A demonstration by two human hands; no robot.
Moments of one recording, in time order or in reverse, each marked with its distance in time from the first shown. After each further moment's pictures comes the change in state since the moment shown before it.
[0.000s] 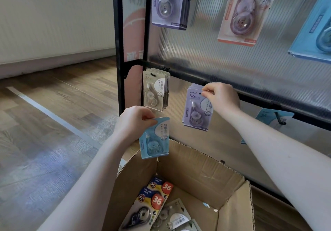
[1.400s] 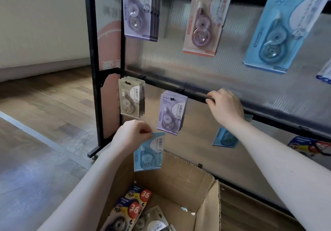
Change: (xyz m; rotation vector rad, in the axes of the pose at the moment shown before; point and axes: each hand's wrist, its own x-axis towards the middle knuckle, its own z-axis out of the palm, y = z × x) left_hand -0.006 0.037 0.040 0.031 -0.096 0.059; right_hand -0.021 0.053 -0.052 -0.370 0.034 -0.038
